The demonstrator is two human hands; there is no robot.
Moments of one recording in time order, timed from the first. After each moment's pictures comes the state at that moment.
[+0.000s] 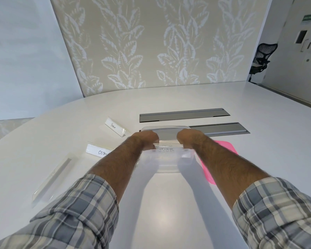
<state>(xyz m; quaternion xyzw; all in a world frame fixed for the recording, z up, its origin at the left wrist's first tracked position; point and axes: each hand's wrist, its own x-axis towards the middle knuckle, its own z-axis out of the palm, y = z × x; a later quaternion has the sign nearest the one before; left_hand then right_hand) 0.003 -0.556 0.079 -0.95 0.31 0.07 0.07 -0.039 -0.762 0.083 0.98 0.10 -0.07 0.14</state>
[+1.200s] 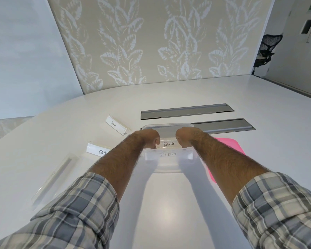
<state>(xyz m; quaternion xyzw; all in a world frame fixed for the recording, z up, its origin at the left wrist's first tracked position) 0.023 -0.558 0.072 -0.95 0.28 0.13 0.03 -0.020 -0.749 0.081 0.98 0.08 -0.13 0.10</state>
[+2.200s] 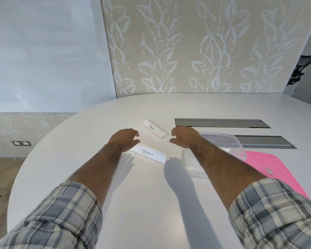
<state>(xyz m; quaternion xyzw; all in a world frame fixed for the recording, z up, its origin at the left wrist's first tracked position) 0.002 -0.284 0.086 -0.99 0.13 -0.04 -0.05 -0.014 -0.562 0.108 0.99 0.12 0.03 -0.01</state>
